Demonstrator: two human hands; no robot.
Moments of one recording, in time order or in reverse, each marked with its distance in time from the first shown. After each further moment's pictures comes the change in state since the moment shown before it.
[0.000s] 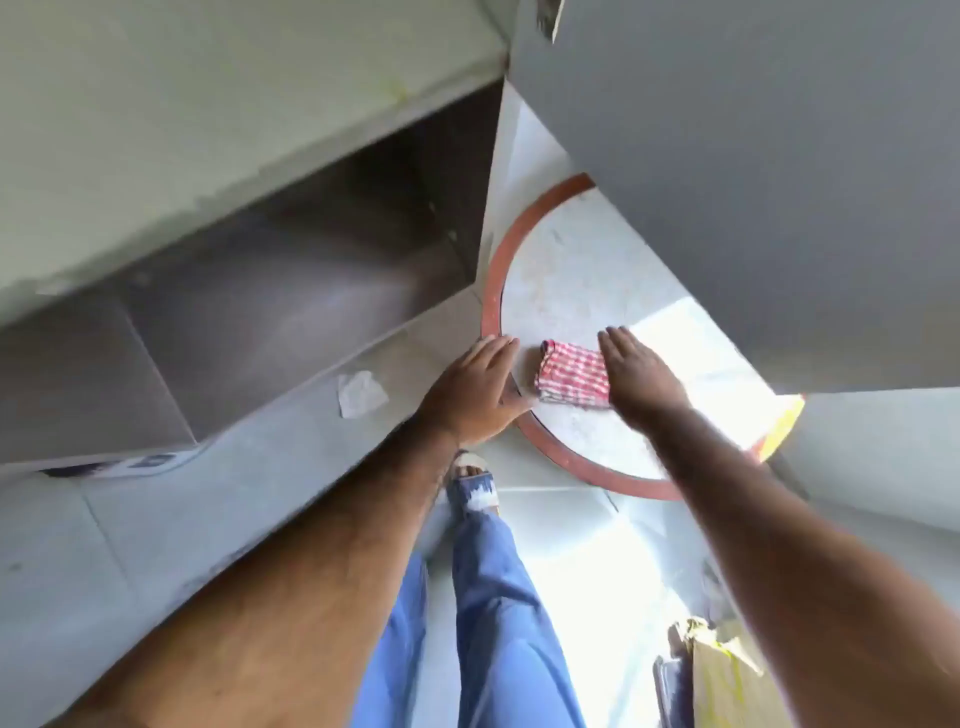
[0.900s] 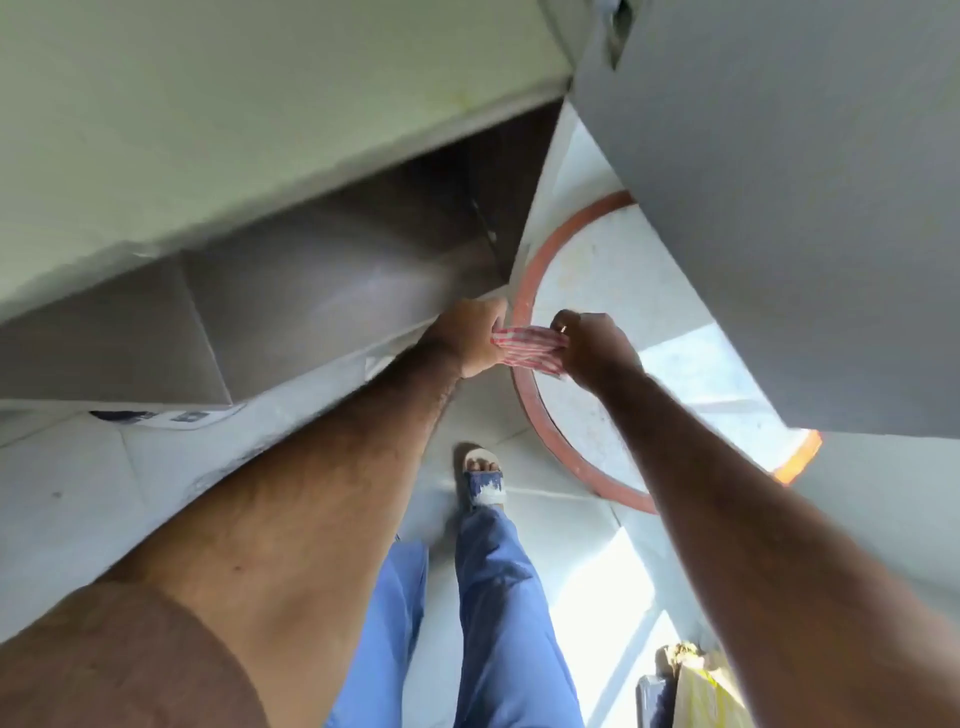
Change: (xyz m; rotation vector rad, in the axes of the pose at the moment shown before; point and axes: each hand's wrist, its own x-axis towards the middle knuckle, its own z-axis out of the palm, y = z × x) left_hand 0.015 -0.012 -0.090 -0.107 -0.025 -0.331; right_hand 0.027 -0.101 -0.078 0.236 0.002 0.010
